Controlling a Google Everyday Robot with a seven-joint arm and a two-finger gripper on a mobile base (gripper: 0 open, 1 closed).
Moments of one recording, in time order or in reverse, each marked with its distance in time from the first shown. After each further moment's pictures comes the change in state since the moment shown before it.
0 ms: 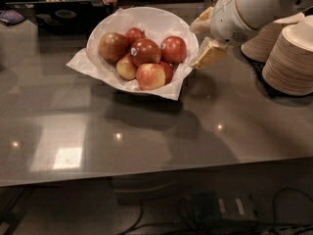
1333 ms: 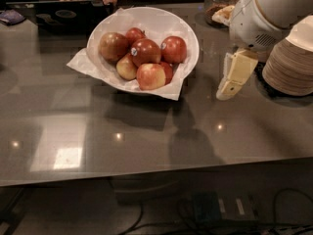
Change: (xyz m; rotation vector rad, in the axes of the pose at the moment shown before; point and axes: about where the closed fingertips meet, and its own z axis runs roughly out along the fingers) arm 0.018 0.044 -0.047 -0.094 0.150 0.022
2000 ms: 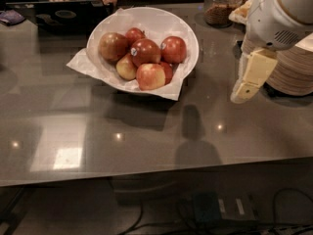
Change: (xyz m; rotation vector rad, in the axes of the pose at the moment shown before) arm 0.017 0.015 -0.029 -0.004 0.075 0.061
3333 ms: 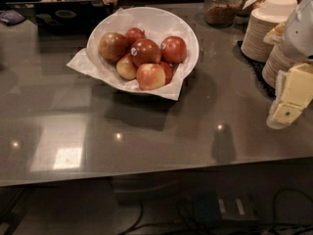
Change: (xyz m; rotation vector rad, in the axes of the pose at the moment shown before) arm 0.050 0.055 -0.036 -0.124 0.161 0.153
